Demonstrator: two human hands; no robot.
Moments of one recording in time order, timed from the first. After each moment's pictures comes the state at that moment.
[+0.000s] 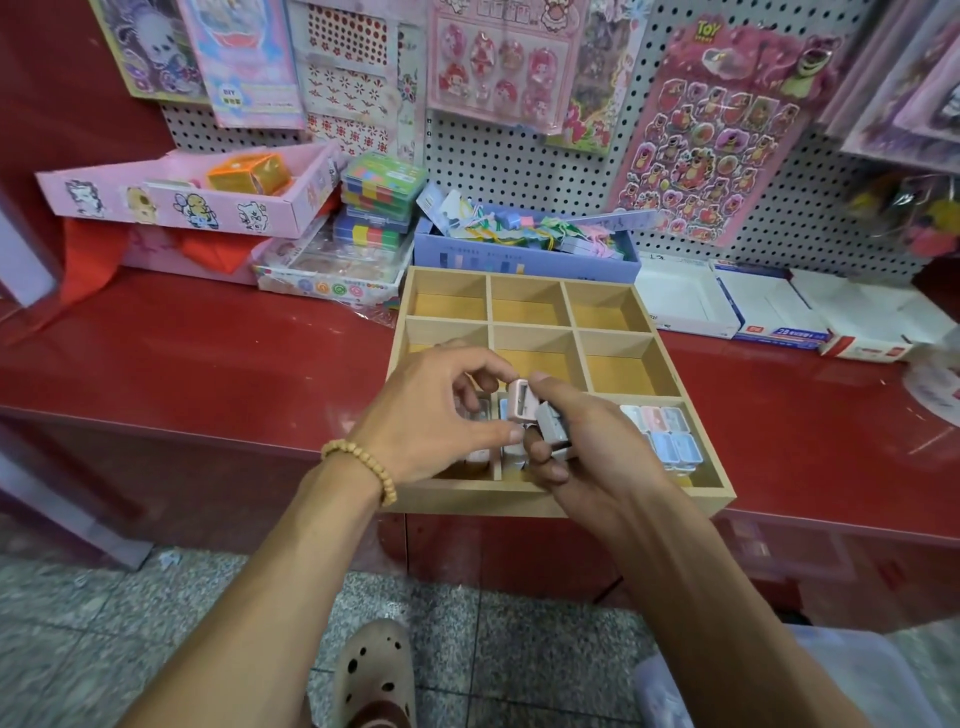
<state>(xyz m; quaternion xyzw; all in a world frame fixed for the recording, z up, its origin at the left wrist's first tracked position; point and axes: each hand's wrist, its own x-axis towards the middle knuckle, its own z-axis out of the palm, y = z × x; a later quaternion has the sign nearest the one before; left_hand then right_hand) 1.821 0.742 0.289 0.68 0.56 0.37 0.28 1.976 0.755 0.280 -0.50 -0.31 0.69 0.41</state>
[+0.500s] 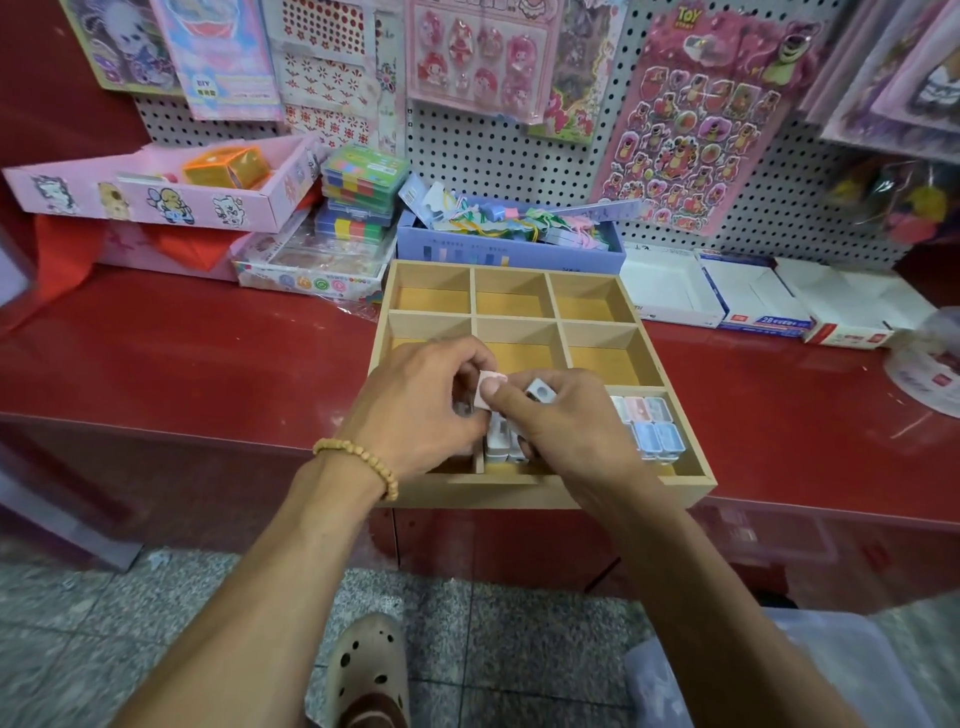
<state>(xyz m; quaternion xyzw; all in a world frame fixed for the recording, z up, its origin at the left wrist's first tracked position) 1.828 0.747 0.285 0.73 0.57 0.34 0.18 1.982 0.758 0.279 -0.52 -0.57 0.51 0.37</state>
